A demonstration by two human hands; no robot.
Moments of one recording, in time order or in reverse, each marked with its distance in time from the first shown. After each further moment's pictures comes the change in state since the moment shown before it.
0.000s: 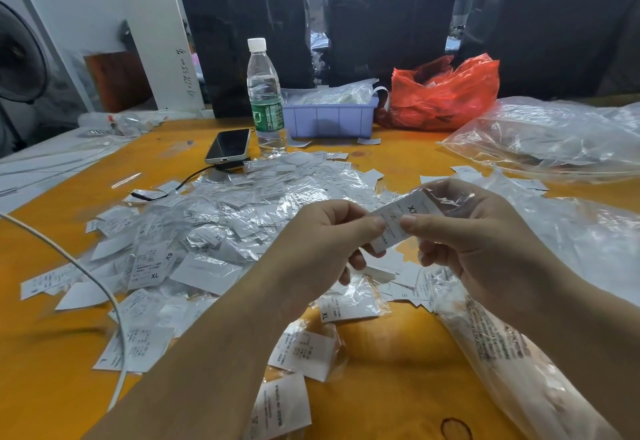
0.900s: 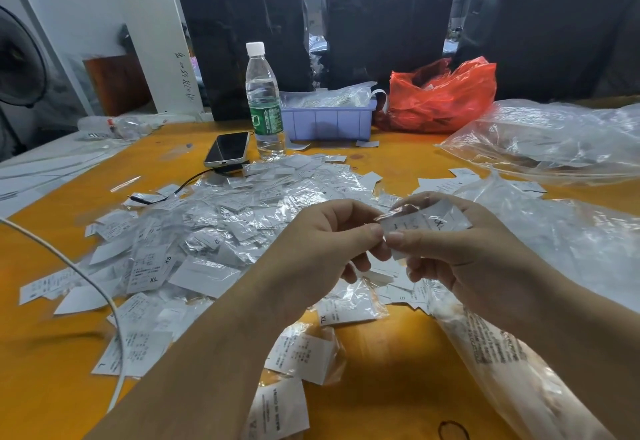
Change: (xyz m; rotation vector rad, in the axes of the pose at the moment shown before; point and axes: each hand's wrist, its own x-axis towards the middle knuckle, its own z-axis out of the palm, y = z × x) left_hand -0.004 0.001 -0.002 0.015 -0.098 0.103; right_hand -0.003 0.000 0.001 -0.028 -0.091 0.079
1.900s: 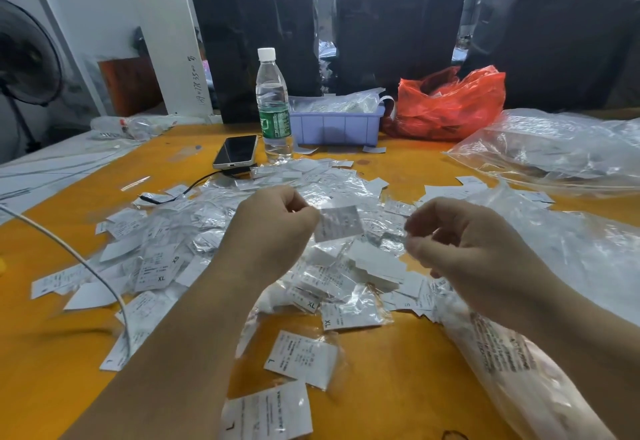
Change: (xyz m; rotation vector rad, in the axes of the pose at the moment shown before) left_hand 0.009 -0.007 -0.035 0.567 0.534 -0.066; right_hand -0.004 0.001 -0.004 -0.689 0.181 -0.207
